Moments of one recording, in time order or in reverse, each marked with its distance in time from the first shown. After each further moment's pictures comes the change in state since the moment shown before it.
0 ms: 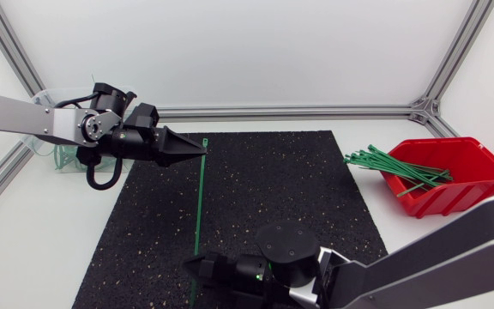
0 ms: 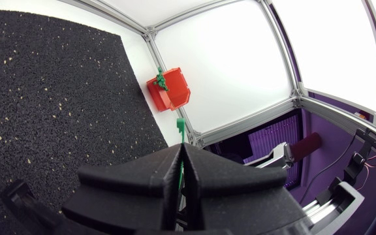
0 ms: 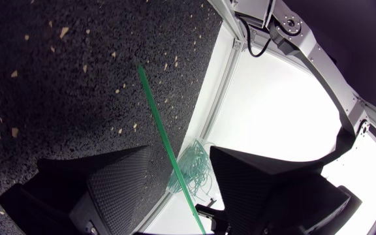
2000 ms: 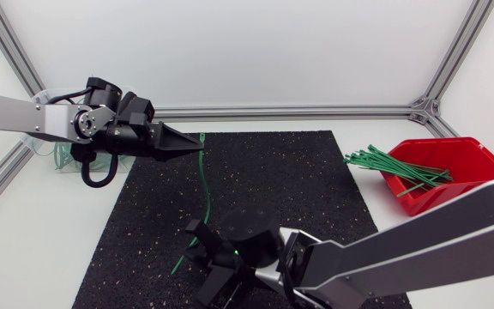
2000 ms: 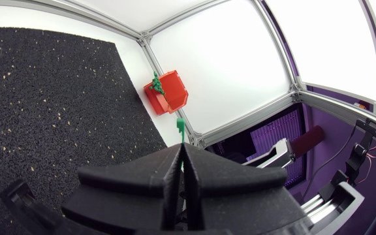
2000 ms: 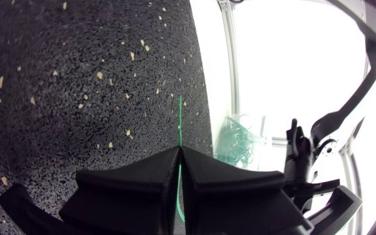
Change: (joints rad) left arm 0.011 -0.039 -0.002 -0.008 0.005 0.042; right arm 0.011 0.003 0.188 -0.308 0.113 0.451
